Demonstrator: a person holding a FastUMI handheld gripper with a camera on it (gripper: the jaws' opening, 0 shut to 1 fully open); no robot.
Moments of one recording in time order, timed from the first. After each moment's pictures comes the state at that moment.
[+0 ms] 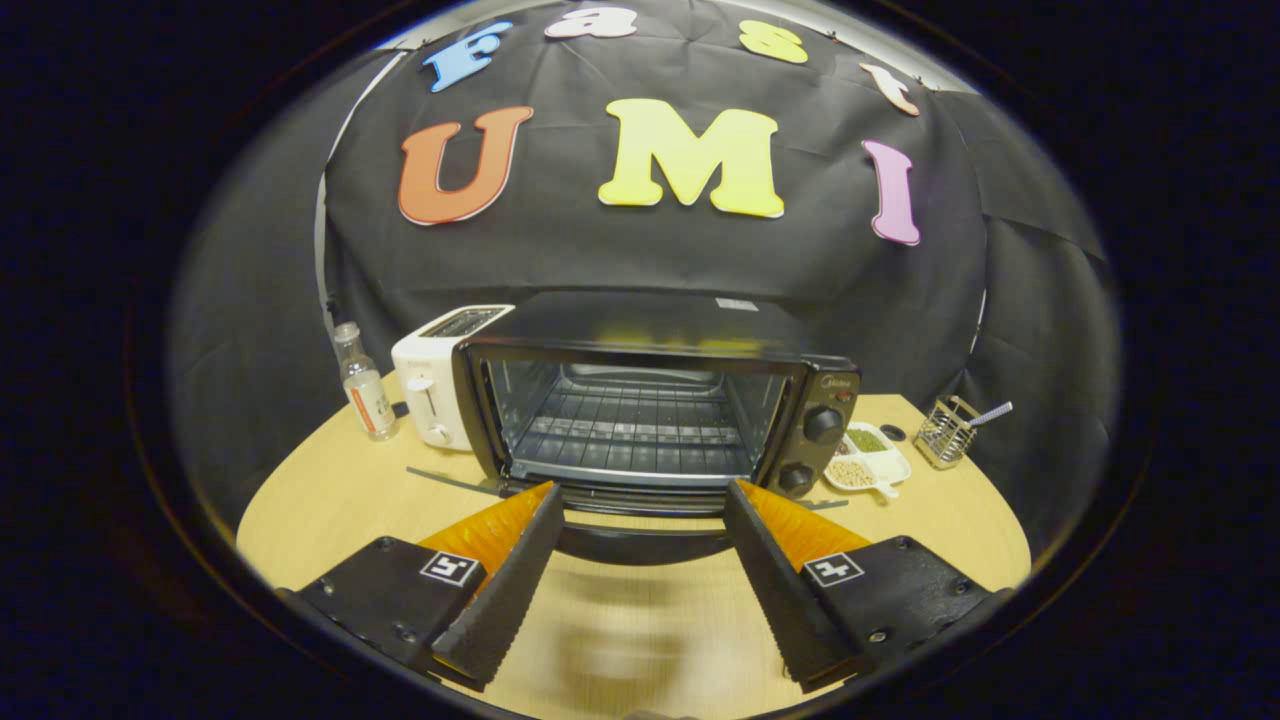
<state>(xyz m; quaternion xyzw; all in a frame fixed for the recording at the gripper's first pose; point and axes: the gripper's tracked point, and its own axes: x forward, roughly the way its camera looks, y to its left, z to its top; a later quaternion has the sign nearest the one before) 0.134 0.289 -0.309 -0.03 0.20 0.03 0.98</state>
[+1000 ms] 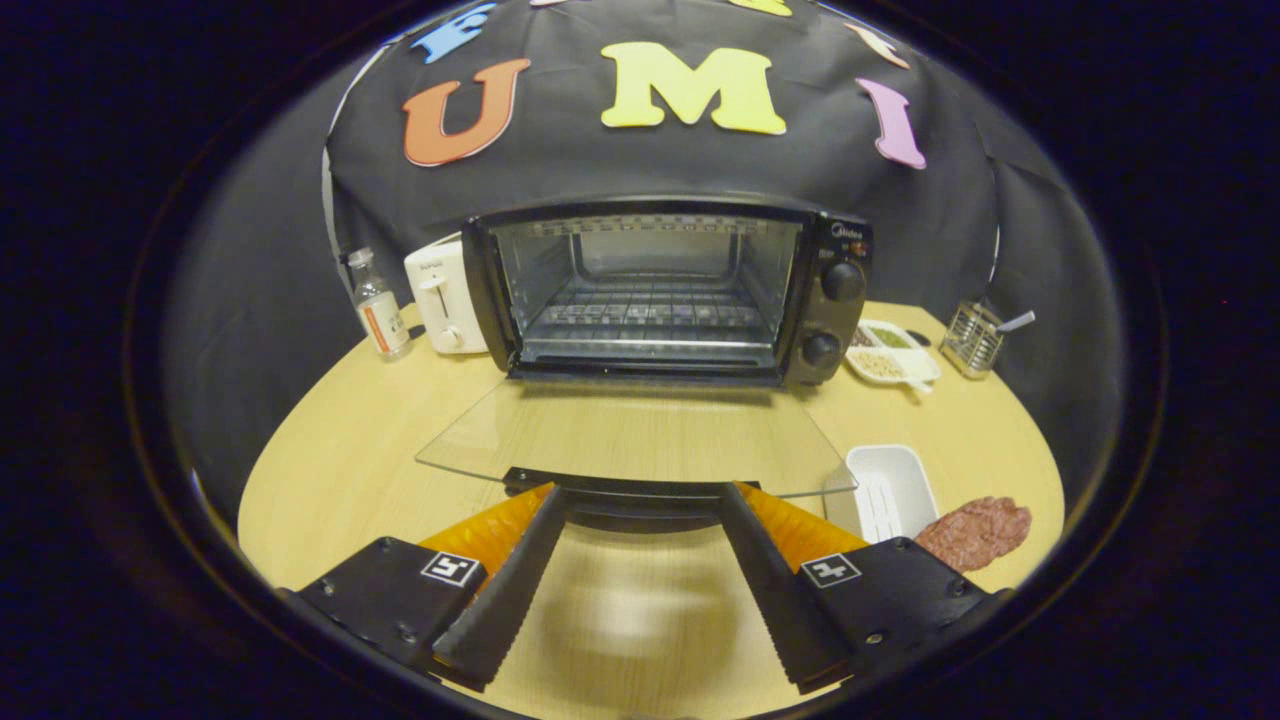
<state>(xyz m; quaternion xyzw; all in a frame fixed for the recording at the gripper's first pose) 0.086 0.282 -0.402 0.01 0.31 0.05 0.95</state>
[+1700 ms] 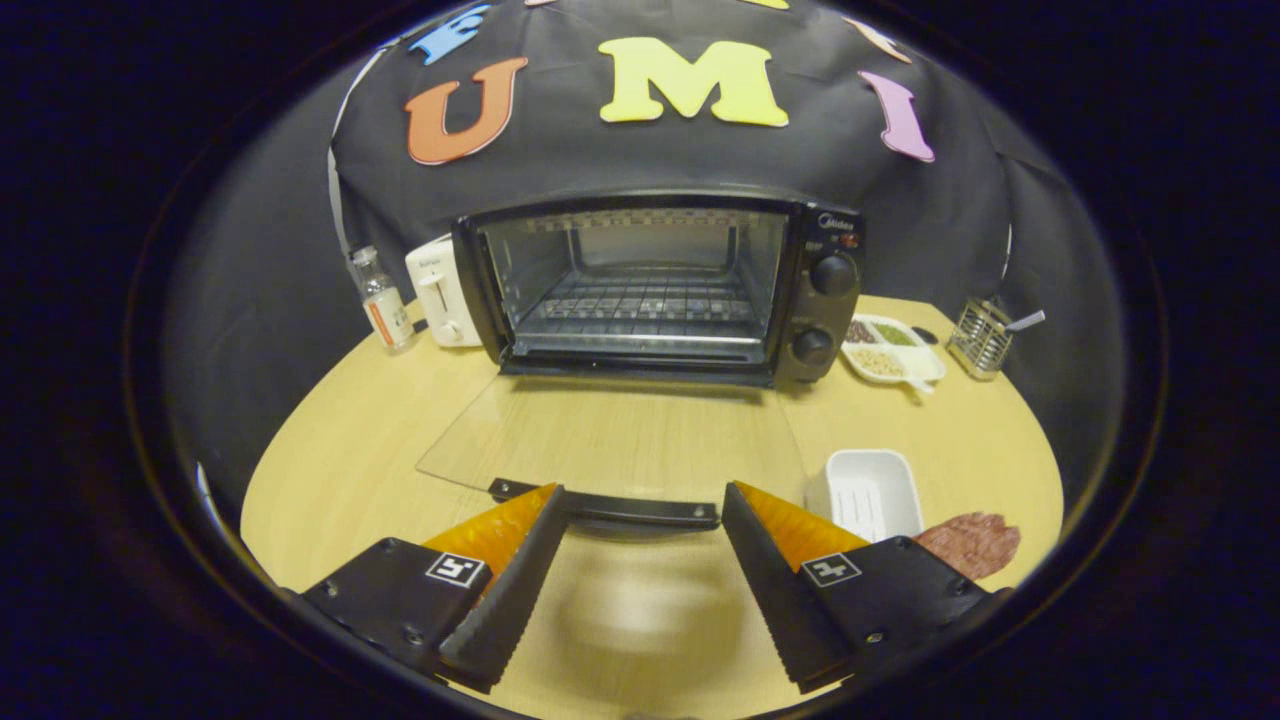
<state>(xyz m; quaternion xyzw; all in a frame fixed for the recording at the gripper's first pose) 0.093 0.238 -0.368 -0.01 0.29 0.07 0.96</state>
